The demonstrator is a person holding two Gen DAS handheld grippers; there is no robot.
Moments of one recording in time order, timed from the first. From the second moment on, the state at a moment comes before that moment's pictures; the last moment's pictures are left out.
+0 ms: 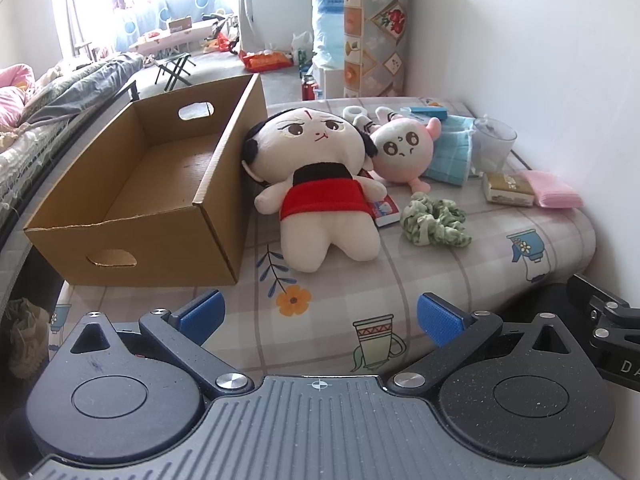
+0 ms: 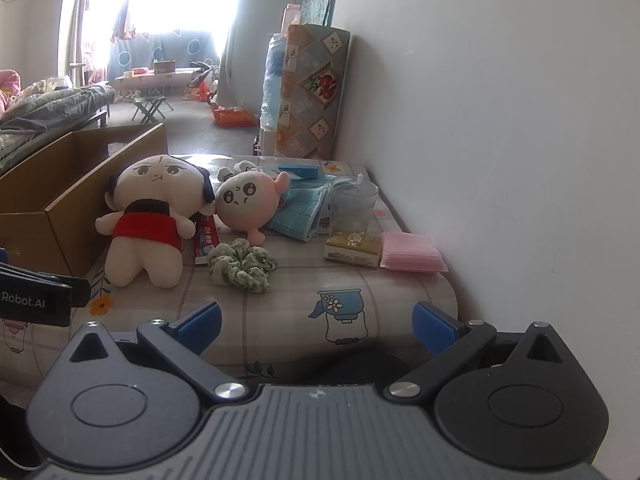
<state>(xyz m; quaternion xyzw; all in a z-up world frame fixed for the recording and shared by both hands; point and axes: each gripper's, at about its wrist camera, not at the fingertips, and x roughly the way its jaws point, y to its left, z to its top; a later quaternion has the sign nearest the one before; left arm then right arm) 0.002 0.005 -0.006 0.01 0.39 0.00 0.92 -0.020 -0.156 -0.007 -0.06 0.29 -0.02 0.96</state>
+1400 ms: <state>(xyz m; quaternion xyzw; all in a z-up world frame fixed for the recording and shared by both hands) 0.007 0.019 -0.010 0.01 0.39 0.01 0.92 -0.006 -0.142 -0.008 -0.07 0.29 -0.01 0.95</state>
